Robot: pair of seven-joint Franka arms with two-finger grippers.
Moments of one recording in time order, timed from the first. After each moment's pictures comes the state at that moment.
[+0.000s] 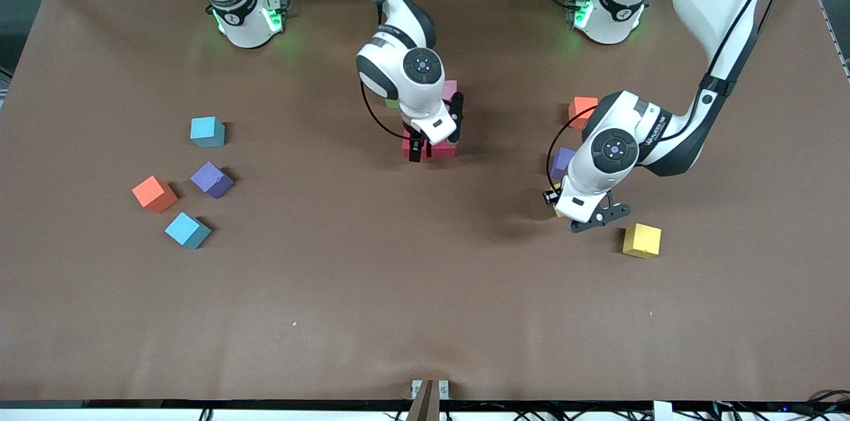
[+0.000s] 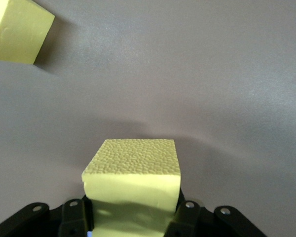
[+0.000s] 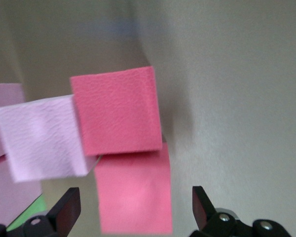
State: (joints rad) left arm 0.08 0.50 -0.50 -1.90 0.34 2.20 -0.91; right arm 0.82 0.56 0.08 -1.75 -0.06 2.21 -0.53
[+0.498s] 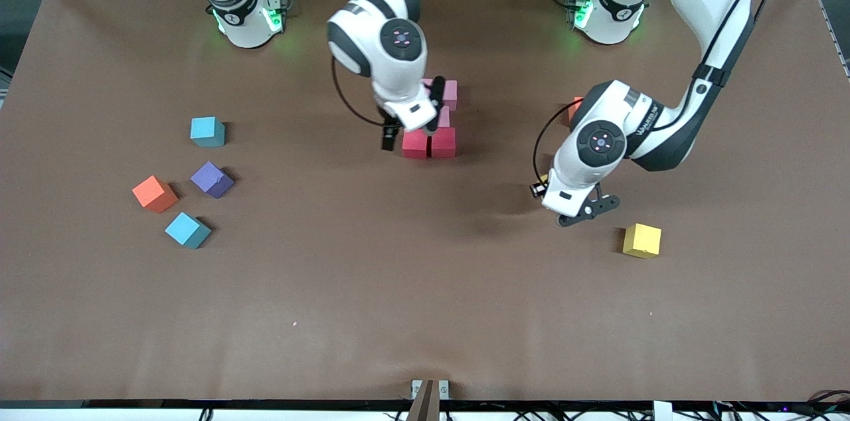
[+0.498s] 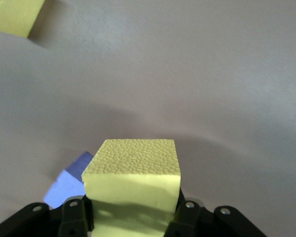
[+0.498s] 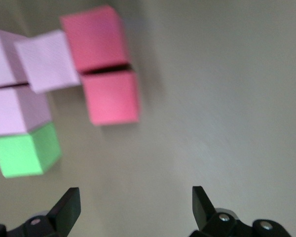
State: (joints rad) left arm 0.08 0.49 -0.59 -1.84 0.31 2.08 -1.02; right arm 0.76 0.36 0.01 -1.79 -0.06 2.00 -0.54
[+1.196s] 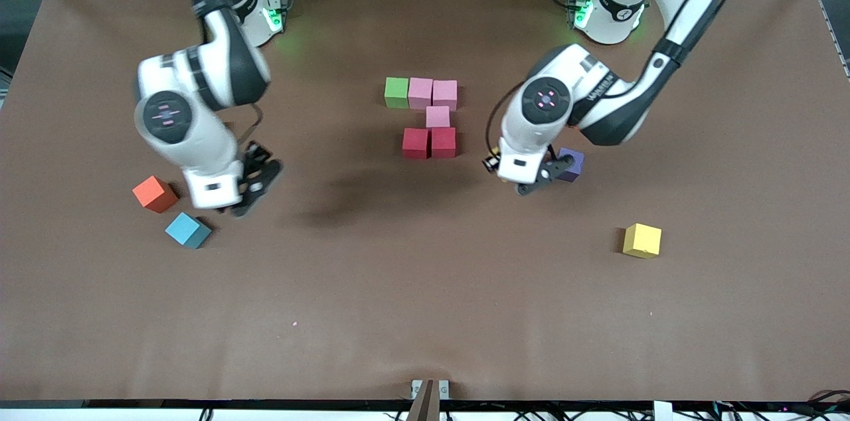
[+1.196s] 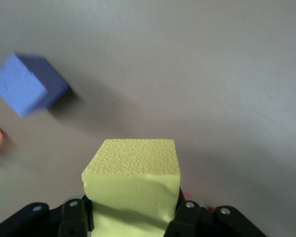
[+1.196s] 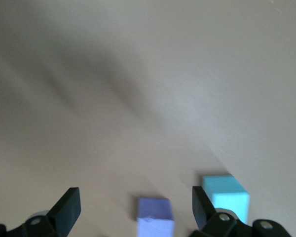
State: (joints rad) left arm 0.01 0.48 -0.75 -1.79 0.24 2.04 -1.43; right arm 0.29 0.25 -0.08 -1.88 -0.07 2.08 -0.66
